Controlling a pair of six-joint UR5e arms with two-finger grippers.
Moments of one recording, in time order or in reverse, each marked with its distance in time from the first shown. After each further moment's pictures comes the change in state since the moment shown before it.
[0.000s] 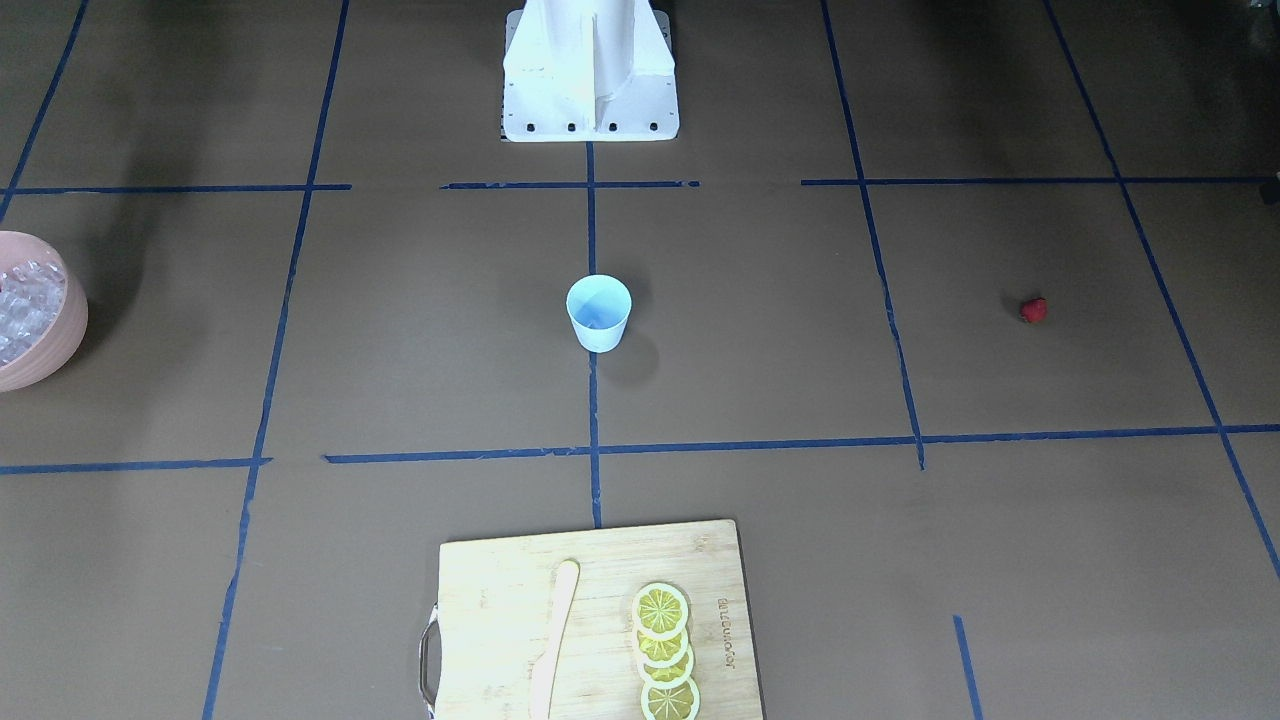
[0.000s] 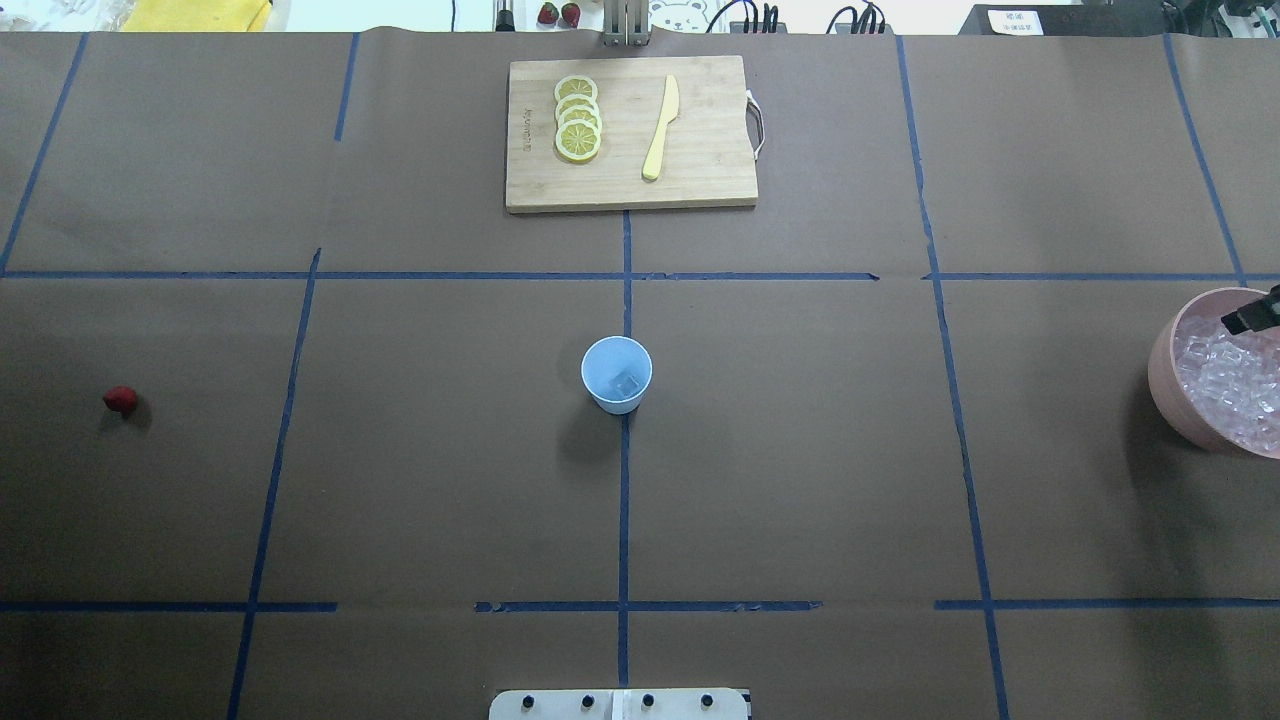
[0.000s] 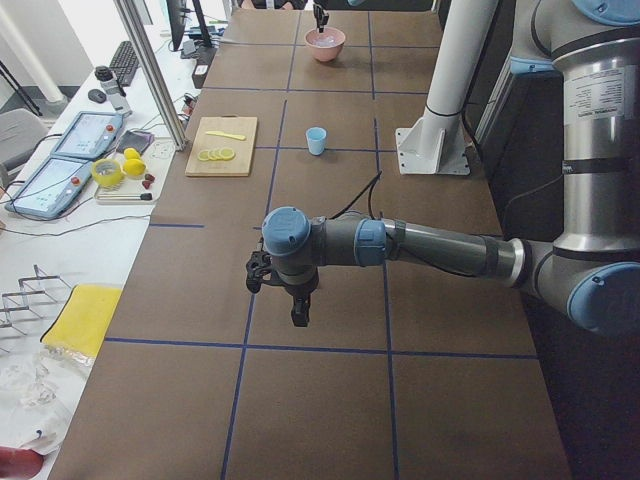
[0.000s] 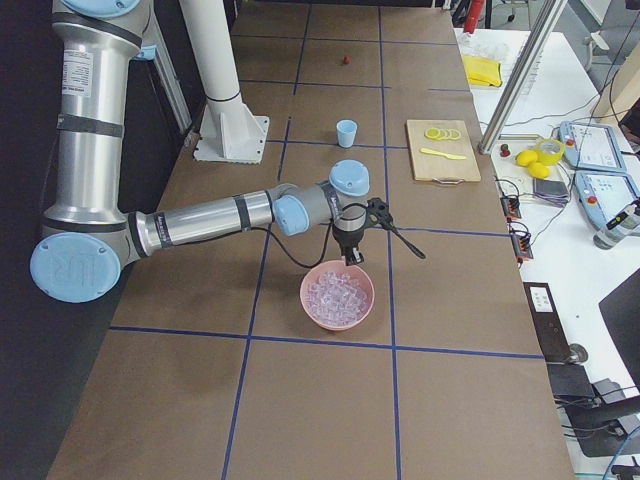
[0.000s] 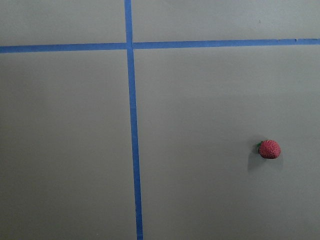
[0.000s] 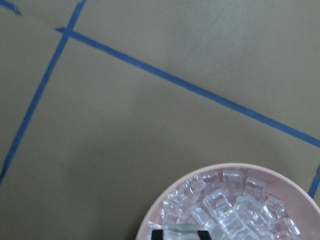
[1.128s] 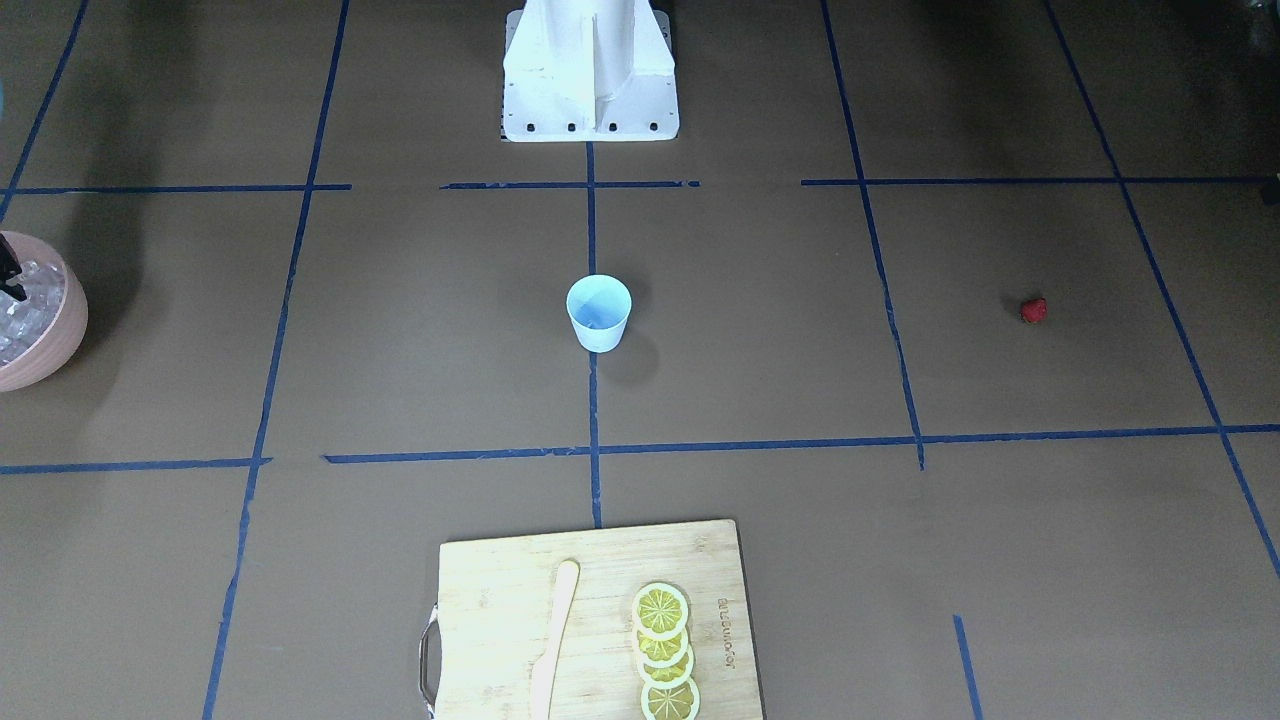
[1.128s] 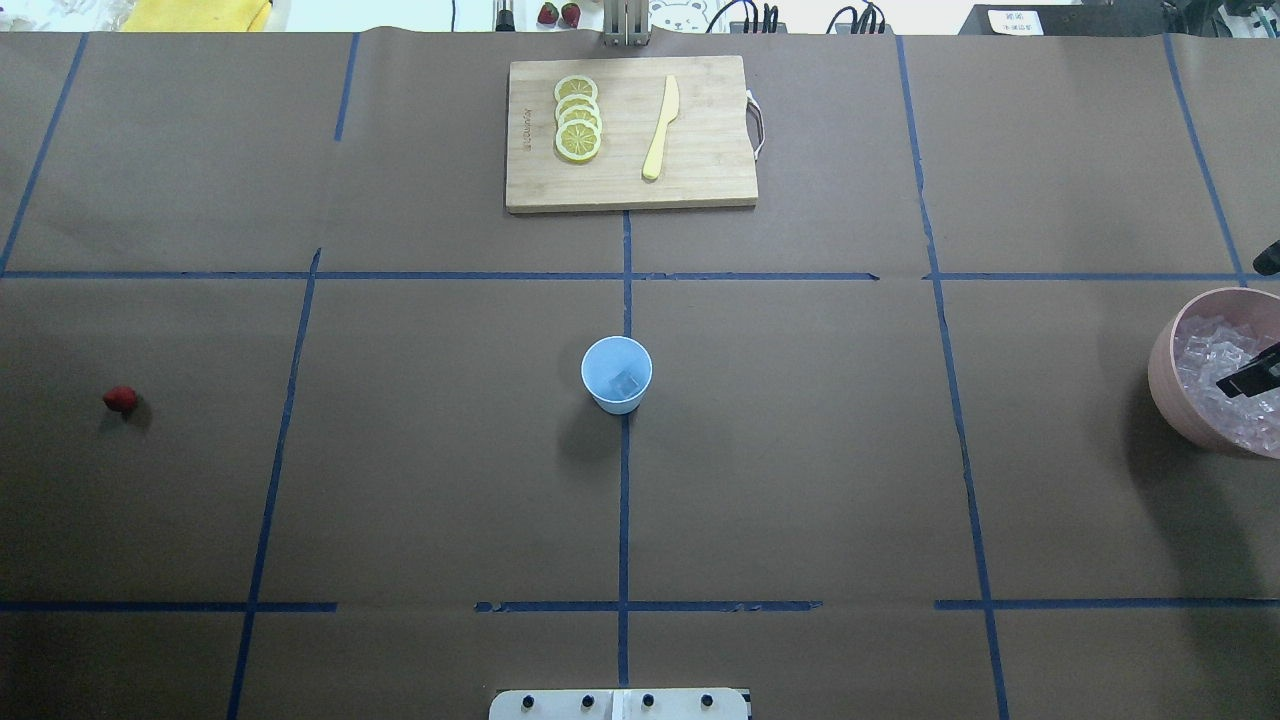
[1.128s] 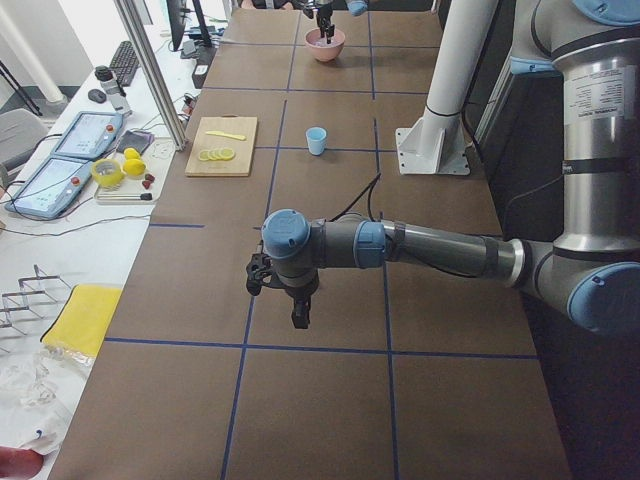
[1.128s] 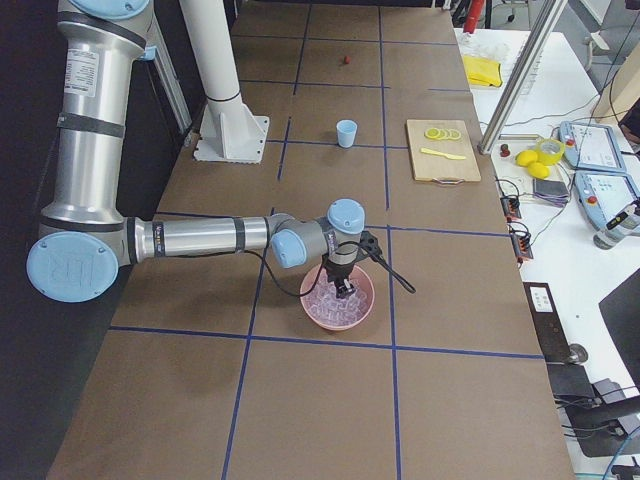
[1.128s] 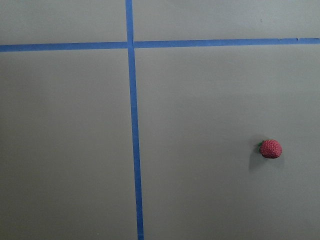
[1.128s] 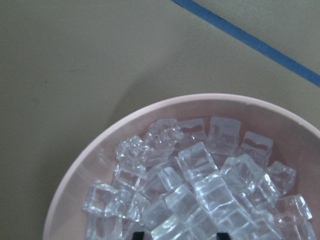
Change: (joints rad) left arm 0.000 0.000 0.008 0.000 0.001 0.003; right arm -0.065 -0.075 -0.187 0.139 -0.015 -0.179
